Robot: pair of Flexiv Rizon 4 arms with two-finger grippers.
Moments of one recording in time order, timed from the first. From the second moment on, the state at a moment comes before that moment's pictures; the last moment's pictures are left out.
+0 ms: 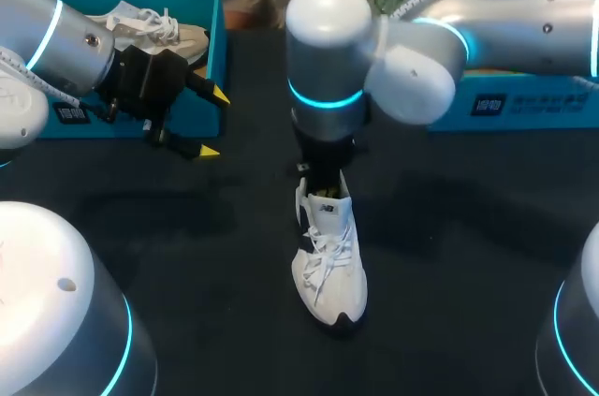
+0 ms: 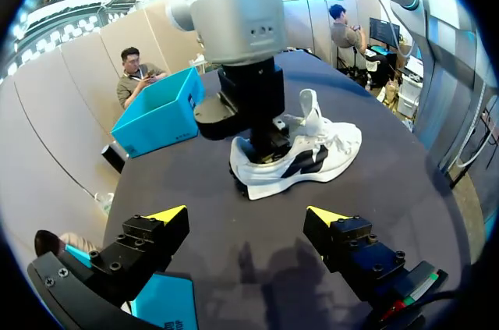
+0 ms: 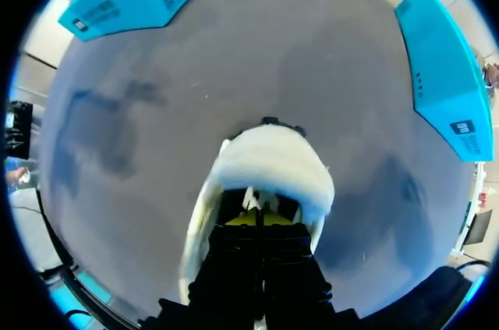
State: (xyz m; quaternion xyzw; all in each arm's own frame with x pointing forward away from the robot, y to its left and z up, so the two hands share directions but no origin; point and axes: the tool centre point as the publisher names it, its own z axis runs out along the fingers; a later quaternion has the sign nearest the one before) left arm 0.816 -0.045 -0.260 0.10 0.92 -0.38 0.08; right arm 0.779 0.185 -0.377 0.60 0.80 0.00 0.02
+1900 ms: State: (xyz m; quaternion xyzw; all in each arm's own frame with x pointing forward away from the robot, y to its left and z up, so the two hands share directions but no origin) left arm 0.816 -0.046 -0.260 0.10 0.92 -0.38 0.08; right arm 0.720 0.191 -0.345 0.64 0.74 -0.11 -0.16
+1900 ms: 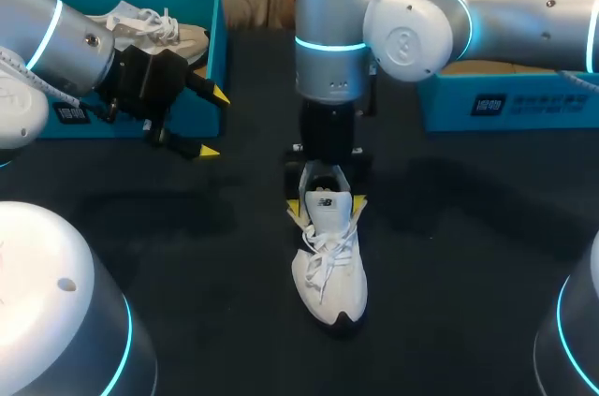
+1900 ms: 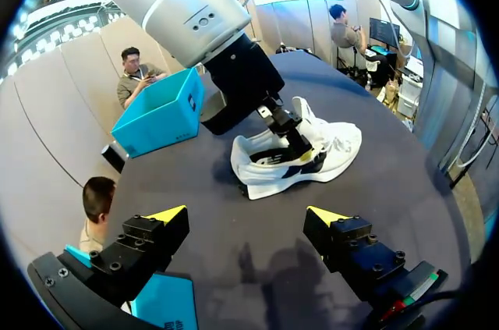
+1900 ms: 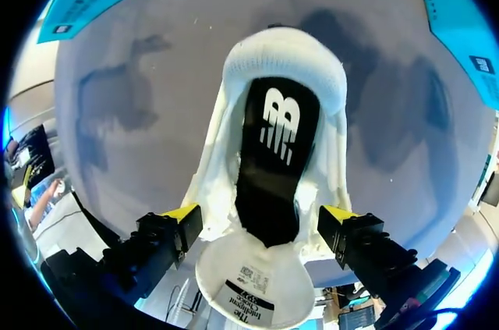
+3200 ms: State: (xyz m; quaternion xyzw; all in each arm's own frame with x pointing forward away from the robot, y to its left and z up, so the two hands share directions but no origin) left arm 0.816 -0.046 -0.260 0.10 0.92 -0.38 0.08; right arm 0.662 0.189 -0.287 0.69 0.70 -0.15 -0.14
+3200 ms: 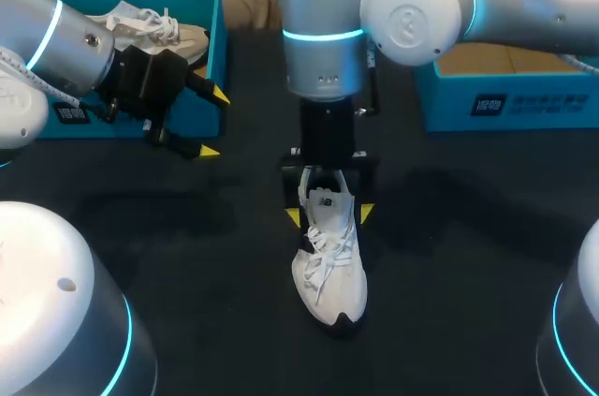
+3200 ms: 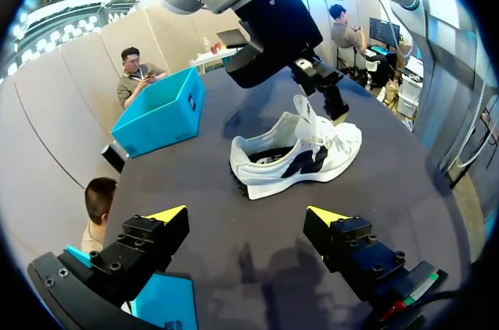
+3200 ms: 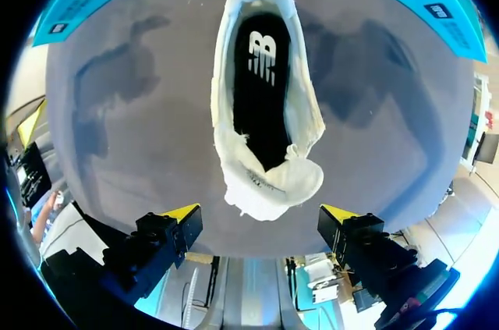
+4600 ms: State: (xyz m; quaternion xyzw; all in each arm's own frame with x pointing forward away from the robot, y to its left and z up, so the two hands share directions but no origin) left arm 0.816 -0.046 -0.260 0.10 0.92 -0.38 0.08; right arm 0.710 0.178 -0.327 0.65 0.73 -0.13 -0.14
